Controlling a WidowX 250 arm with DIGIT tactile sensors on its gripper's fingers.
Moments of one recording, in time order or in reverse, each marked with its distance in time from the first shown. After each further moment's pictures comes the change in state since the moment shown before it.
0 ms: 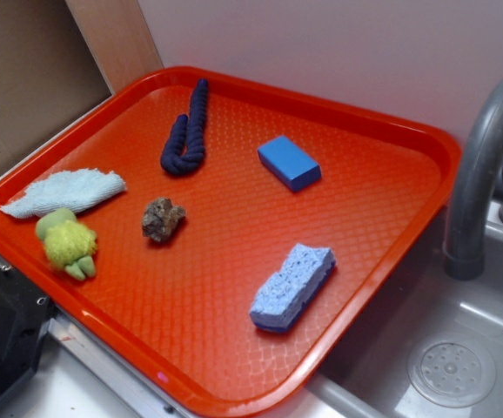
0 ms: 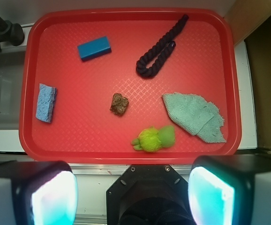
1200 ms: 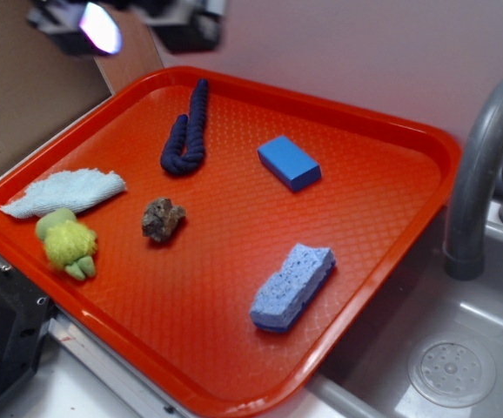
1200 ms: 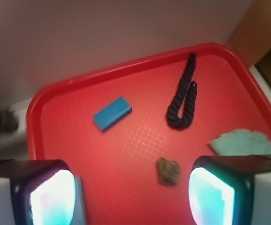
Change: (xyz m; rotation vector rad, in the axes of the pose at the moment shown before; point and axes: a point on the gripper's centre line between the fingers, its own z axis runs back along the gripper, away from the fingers) arm 0.090 -0.092 -0.079 0.104 -0.218 0.418
